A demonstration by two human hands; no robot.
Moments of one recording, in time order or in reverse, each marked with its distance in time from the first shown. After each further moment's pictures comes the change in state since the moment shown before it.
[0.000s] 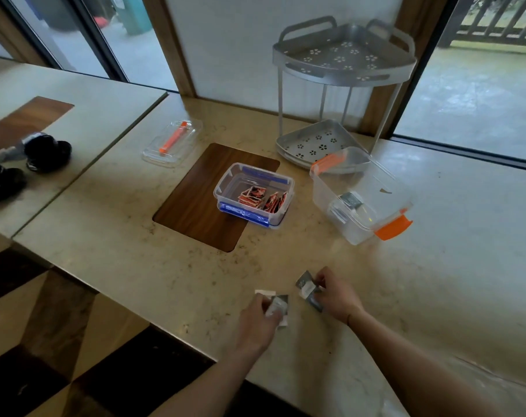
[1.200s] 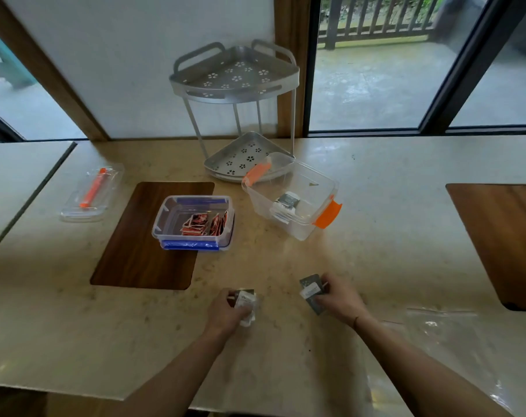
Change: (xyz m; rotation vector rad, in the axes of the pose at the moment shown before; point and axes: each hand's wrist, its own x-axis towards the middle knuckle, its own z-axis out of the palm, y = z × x) left_hand 0.056 0.035 -0.023 -0.025 -0.233 0.007; right_hand -0.046 0.047 -0.029 0.238 0.200 0.234
